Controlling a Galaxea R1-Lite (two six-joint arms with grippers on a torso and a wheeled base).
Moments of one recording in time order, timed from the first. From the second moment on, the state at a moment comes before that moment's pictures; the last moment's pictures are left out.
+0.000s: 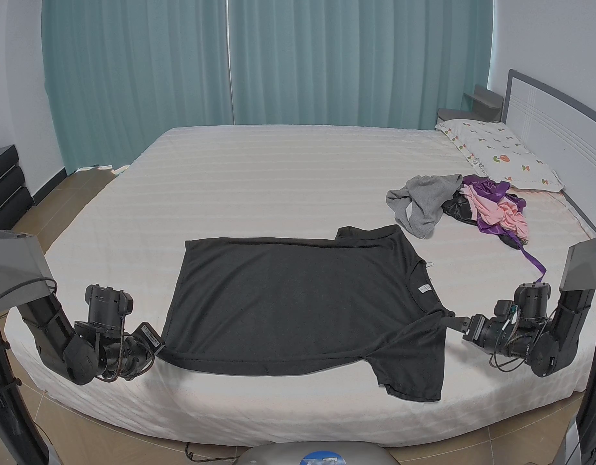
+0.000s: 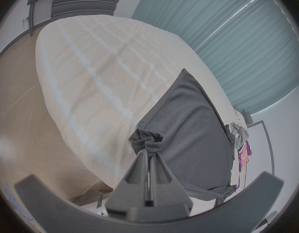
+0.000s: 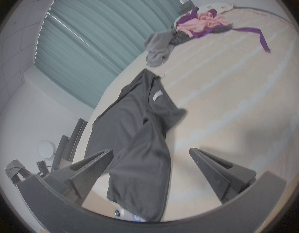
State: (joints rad) left arm -0.11 2.06 -0.43 -0.77 0.01 -0.90; right arm -0.01 2.28 -0.39 -1.26 0.41 0.54
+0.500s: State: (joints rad) left arm -0.11 2.05 -0.42 -0.77 0.01 -0.90; right arm 0.04 2.29 -0.28 -1.26 0.50 0.51
